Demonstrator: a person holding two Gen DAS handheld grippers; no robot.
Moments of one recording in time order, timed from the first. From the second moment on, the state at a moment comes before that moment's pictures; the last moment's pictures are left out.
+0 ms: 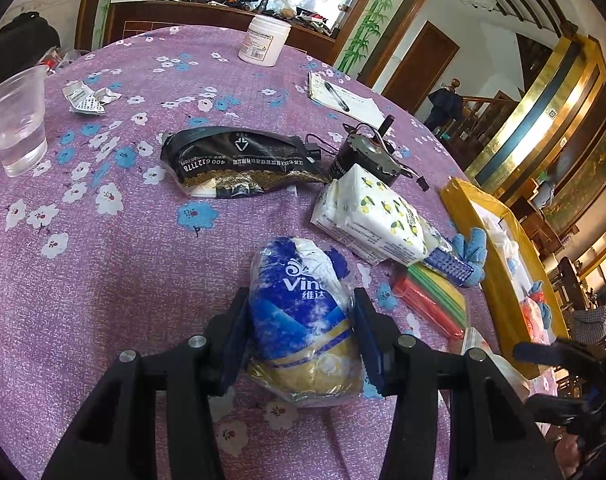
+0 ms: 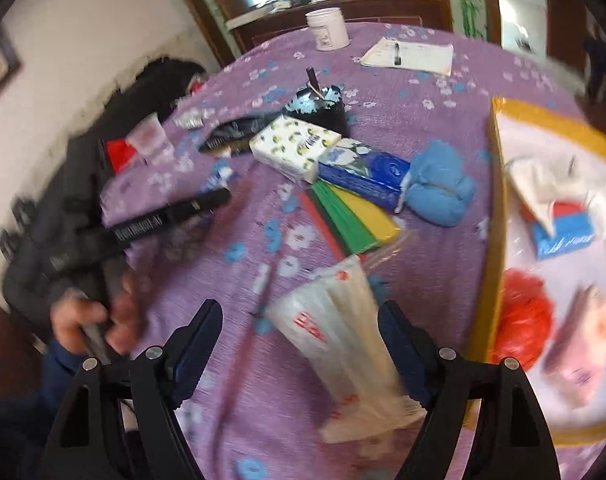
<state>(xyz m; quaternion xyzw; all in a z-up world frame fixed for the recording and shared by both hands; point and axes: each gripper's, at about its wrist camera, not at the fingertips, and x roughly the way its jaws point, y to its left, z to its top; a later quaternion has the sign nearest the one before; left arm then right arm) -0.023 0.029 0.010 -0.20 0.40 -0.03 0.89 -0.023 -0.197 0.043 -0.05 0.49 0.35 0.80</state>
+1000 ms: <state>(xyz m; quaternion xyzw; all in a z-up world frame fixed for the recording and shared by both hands) -0.024 0.021 0.013 -0.19 0.40 -0.04 0.90 -0.007 -0.210 0.027 0.04 0.36 0.26 0.89</state>
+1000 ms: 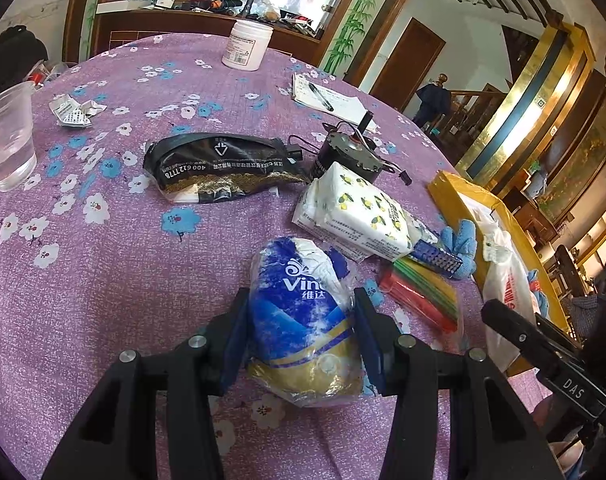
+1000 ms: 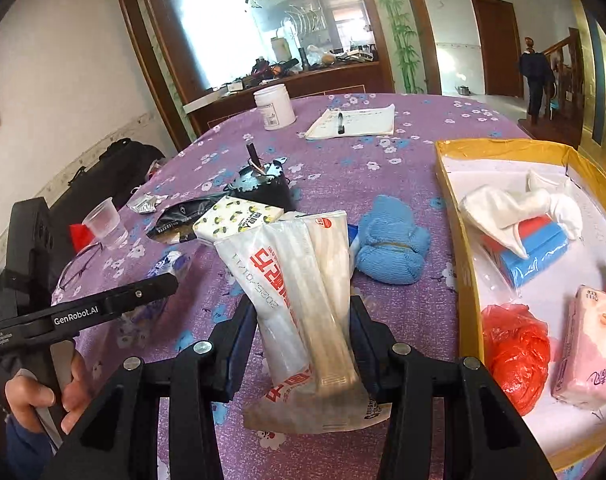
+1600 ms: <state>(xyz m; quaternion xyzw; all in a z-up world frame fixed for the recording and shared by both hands) -0.024 0.023 0.011 -0.19 0.39 -0.04 0.90 -0.008 -0.215 0.025 0.06 0.36 0.27 0.89</state>
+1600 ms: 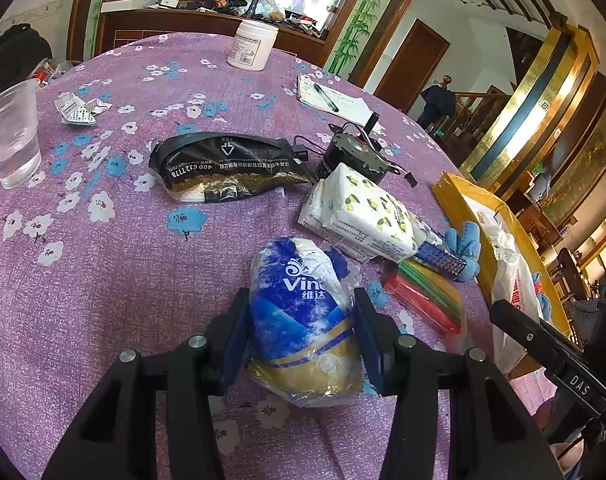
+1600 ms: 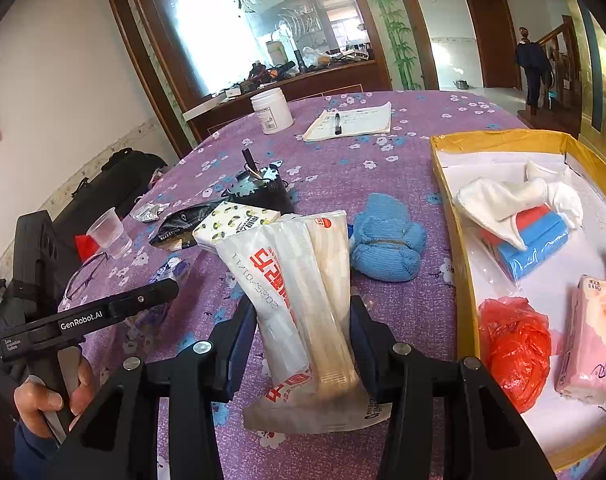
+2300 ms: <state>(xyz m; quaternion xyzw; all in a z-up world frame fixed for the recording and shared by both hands) -0.036 -0.007 0.030 -0.19 0.38 -0.07 0.90 -0.025 -0.235 0.045 0.09 0.34 0.27 0.90</state>
